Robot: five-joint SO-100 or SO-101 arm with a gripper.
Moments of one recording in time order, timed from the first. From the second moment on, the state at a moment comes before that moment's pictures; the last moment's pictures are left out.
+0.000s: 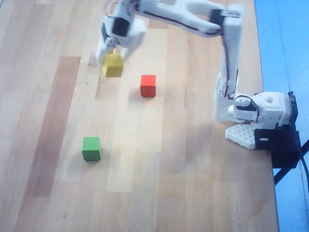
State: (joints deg) arm 9.8 82.4 69.9 88.8 -32.3
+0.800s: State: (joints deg) arm 26.6 58.6 58.2 67.9 -39.1
